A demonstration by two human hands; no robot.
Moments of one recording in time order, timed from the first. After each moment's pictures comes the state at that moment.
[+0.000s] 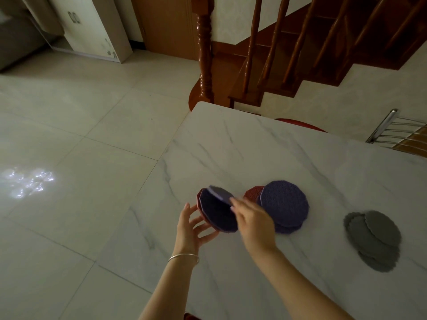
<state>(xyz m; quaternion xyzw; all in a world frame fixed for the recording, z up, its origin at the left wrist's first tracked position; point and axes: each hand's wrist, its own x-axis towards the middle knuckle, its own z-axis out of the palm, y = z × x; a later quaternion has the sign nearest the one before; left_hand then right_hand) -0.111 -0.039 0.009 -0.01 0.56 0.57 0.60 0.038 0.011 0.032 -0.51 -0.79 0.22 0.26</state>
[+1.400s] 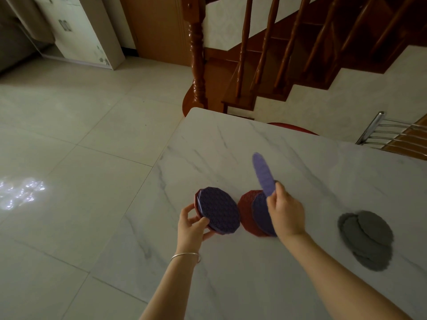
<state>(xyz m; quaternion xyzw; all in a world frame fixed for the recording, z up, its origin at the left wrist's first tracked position) -0.103 -0.024 0.015 0.11 0.63 0.55 0.54 0.094 0.066 0.038 -0.61 -0.75 0.01 0.26</state>
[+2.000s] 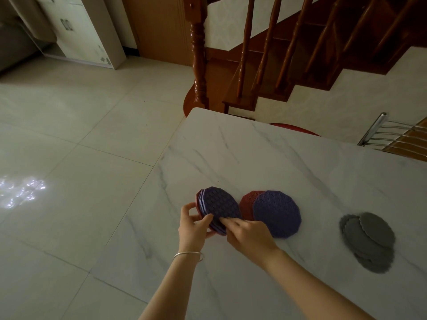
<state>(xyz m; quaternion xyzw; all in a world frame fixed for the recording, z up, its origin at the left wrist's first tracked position) -0.102 -0.018 0.008 0.15 0.68 0.52 0.49 0.054 0.018 0.005 -0.37 -0.91 0.09 0.15</state>
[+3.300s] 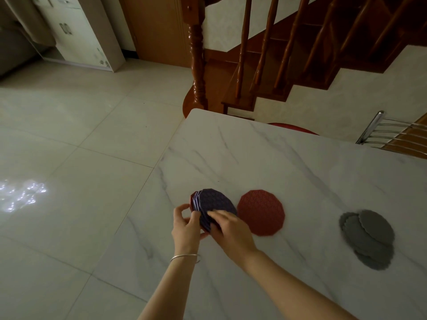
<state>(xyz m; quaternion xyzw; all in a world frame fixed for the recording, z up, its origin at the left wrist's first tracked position) -0.109 -0.026 0.012 0.13 0.72 0.53 0.43 0.010 0.006 0.008 -0.44 -0.84 0.27 0.17</state>
